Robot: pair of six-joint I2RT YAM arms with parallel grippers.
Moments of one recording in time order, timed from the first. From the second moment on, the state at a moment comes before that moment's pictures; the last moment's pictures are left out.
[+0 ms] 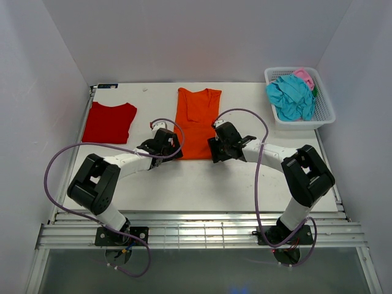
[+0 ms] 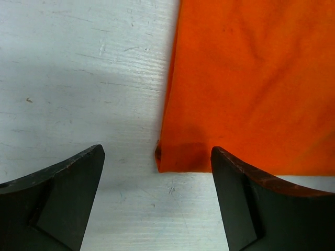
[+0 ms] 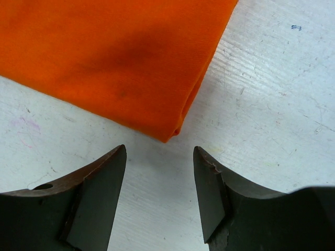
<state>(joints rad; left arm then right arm) -0.53 1.61 0.81 -0.05 -0.27 -0.63 0.68 1.70 1.01 -0.23 0.06 0.24</state>
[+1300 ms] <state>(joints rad) -0.53 1.70 0.86 -0.03 -0.22 -0.59 0.68 1.80 1.05 -0.18 0.11 0.31</state>
